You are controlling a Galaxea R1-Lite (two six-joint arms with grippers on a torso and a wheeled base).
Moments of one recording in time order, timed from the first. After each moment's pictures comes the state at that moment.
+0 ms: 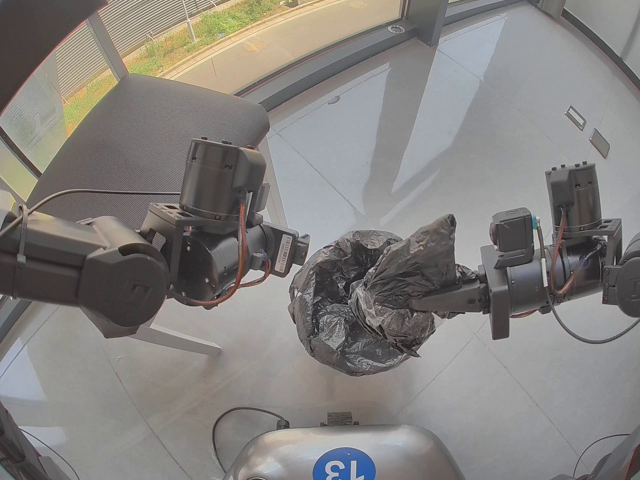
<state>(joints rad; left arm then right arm) -0.66 1.81 -1.17 -0.20 0.41 0.04 0.47 1.61 -0.91 -0.20 0.75 -0.08</state>
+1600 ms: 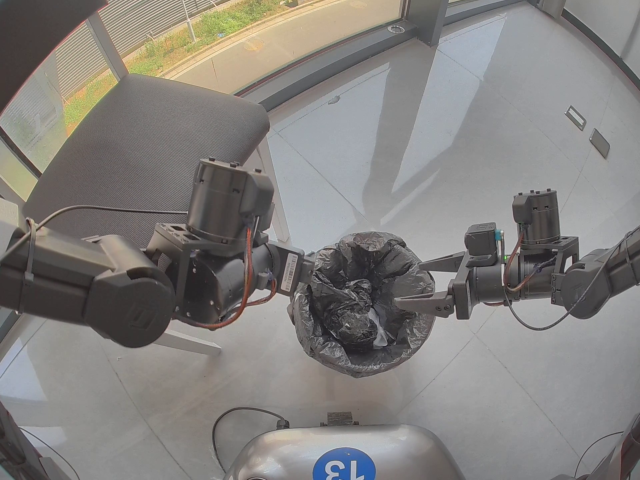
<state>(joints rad) -0.68 1.81 -1.11 -0.24 0.40 -0.01 0.34 1.87 -0.89 -0.48 0.64 -0.16</state>
